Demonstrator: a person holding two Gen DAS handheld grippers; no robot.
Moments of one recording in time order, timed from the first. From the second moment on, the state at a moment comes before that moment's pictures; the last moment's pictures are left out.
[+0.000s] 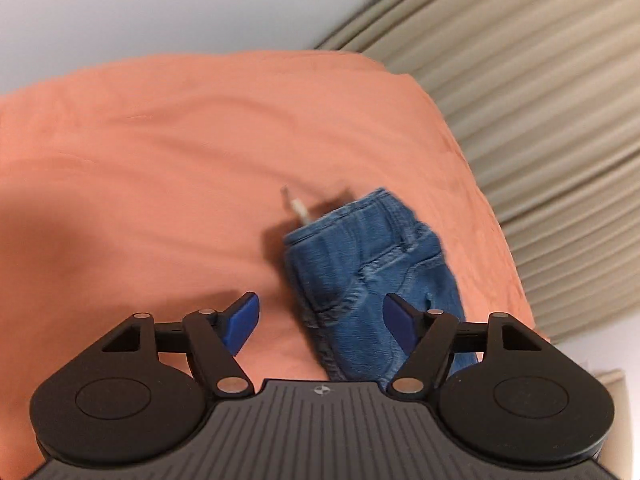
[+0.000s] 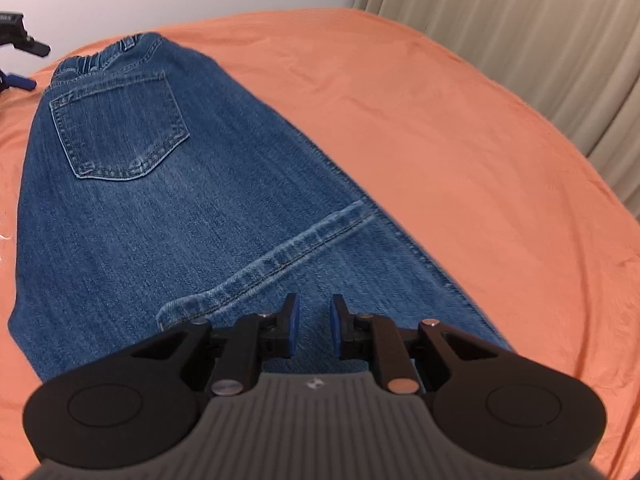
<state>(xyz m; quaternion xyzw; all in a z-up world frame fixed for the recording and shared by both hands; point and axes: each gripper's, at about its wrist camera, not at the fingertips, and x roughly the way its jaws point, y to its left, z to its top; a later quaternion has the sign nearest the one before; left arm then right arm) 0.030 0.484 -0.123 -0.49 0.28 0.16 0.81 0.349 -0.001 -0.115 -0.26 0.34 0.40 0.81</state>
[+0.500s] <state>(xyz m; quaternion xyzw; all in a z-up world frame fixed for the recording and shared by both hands) 0.083 0.501 -0.161 -0.51 0.28 0.11 0.80 0.369 0.025 -0.150 -0.27 0.38 0.41 0.78</state>
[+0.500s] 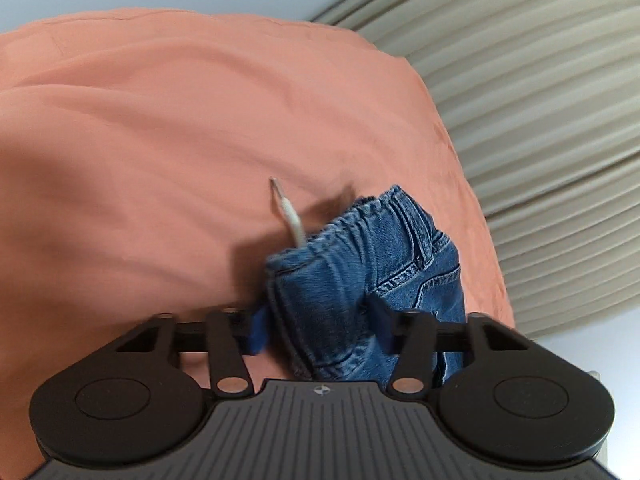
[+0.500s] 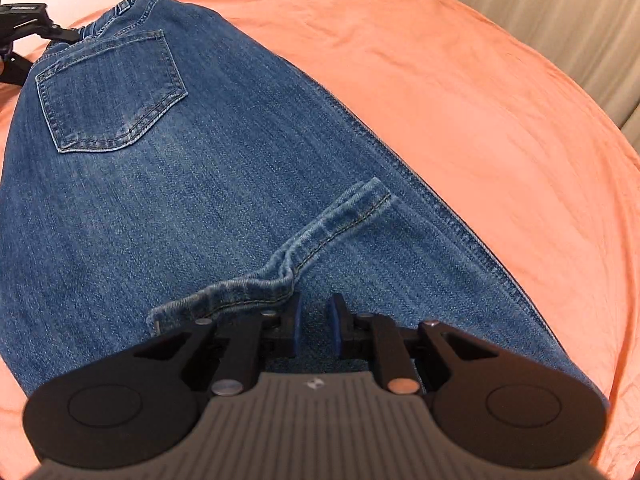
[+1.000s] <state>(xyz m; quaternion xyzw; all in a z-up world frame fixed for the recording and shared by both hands) 0.081 0.451 -0.064 -0.42 0.23 0.08 0.88 0.361 0.039 -0.144 -0.28 0.39 0.38 0.79</state>
